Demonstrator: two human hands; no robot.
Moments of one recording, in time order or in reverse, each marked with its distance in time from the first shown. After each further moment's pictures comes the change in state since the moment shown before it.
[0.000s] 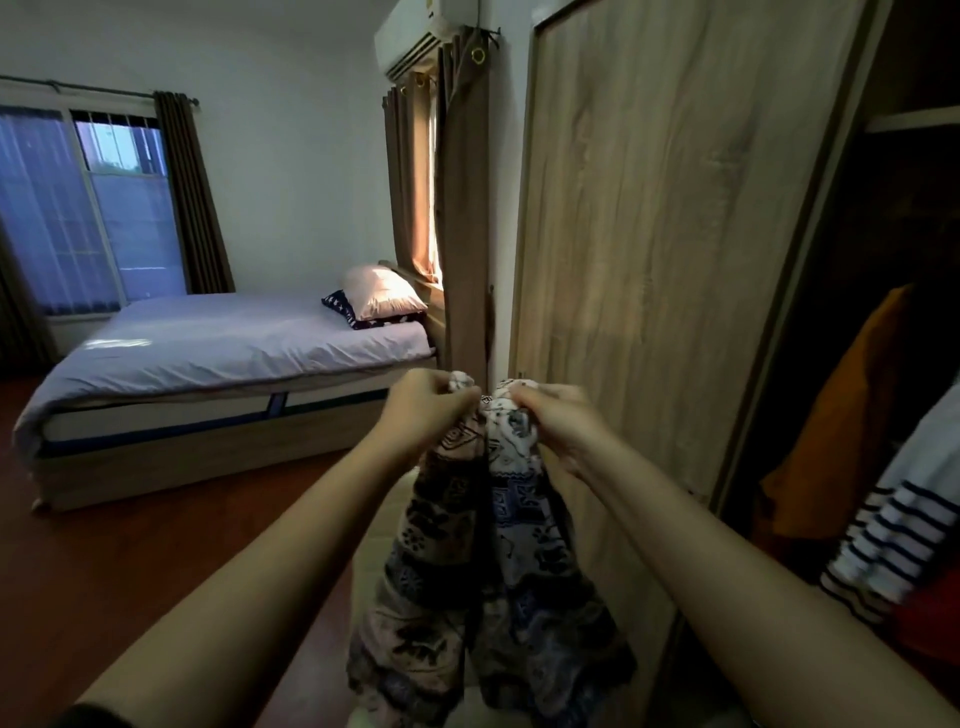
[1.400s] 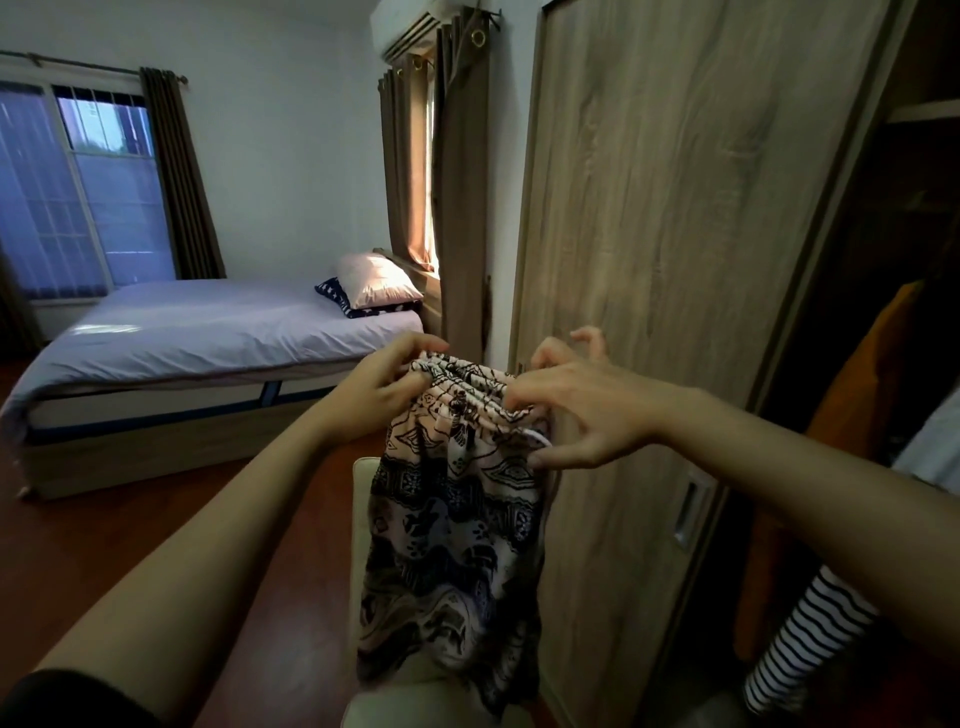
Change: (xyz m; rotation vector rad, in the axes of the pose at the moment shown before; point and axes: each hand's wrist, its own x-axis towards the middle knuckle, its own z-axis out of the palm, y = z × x) left_hand 0.008 -0.023 -0.060 0.083 -0.246 0.433; right_hand -0.020 -0.056 -0.033 -1.616 -0.595 -1.040
